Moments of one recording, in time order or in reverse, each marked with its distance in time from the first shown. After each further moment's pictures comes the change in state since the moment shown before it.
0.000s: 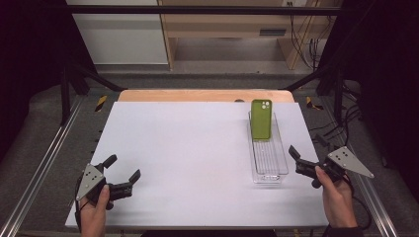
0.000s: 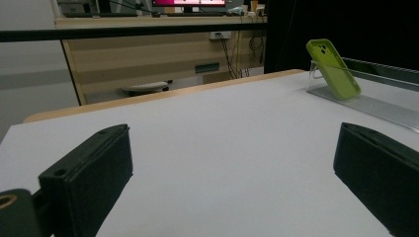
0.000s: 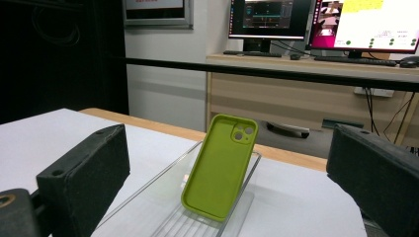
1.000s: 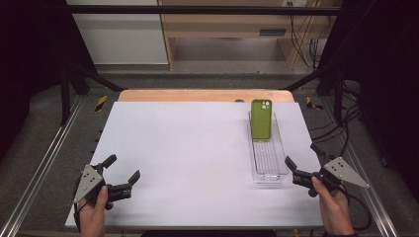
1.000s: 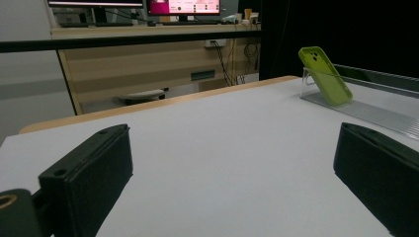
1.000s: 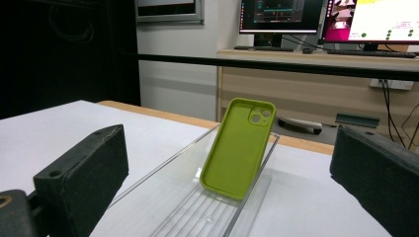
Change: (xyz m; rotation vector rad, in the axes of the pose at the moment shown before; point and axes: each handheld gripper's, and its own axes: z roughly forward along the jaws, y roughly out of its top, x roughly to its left) left arm -0.001 0.002 -0.005 -0.033 -0.020 0.014; right arm 0.012 -0.022 -0.011 0.004 0.040 0.015
